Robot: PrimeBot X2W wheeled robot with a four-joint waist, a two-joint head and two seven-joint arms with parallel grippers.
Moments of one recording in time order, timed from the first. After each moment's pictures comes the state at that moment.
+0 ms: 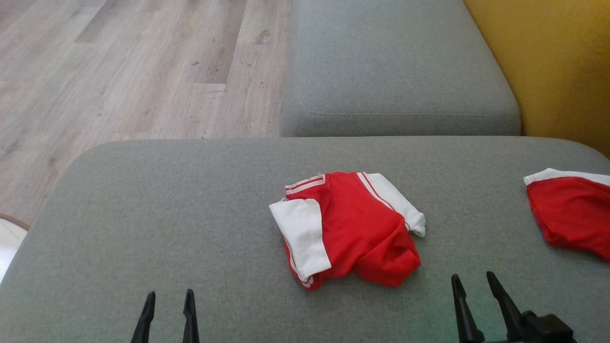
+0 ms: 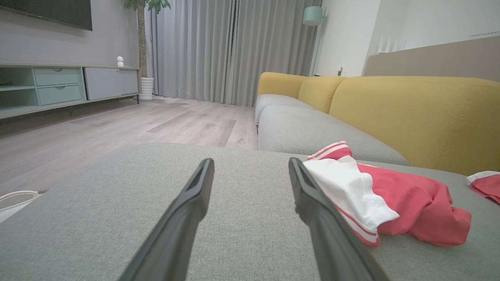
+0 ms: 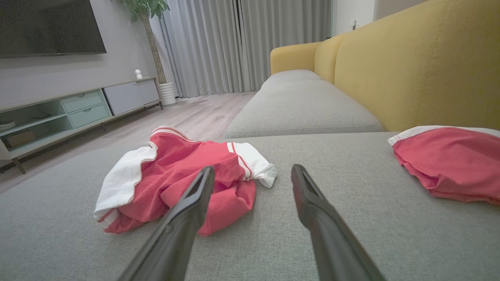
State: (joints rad) left arm 0.29 0.06 -0.13 0.07 -0.19 -0.01 -0.25; right arm 0.24 -0.04 0.08 0.21 0.15 0.12 -0.25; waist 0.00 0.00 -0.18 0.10
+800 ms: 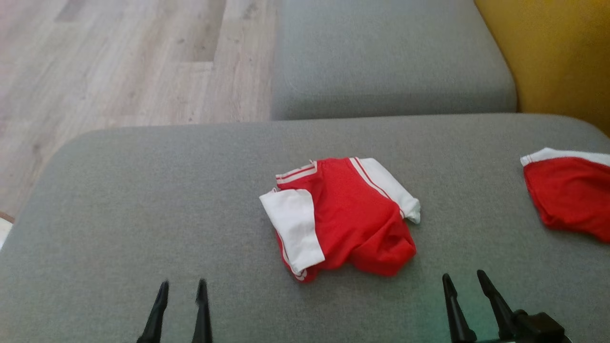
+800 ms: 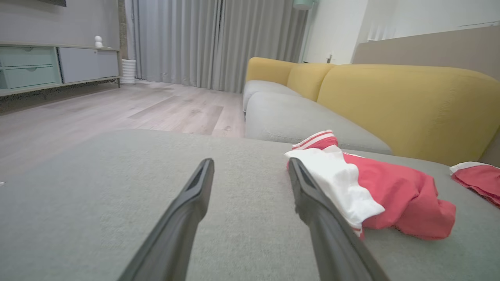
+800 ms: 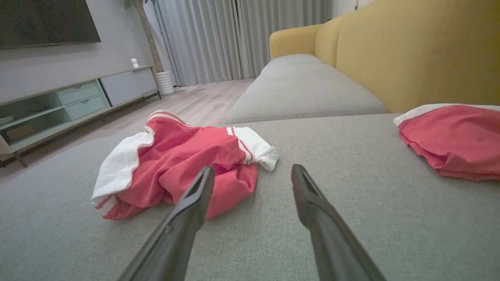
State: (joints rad) left arm 0.28 0.06 -0.17 0.09 -0.23 0.01 -0.25; right arm 0.24 -0.05 0.10 0.21 0.15 0.12 -0.25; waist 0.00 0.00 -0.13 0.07
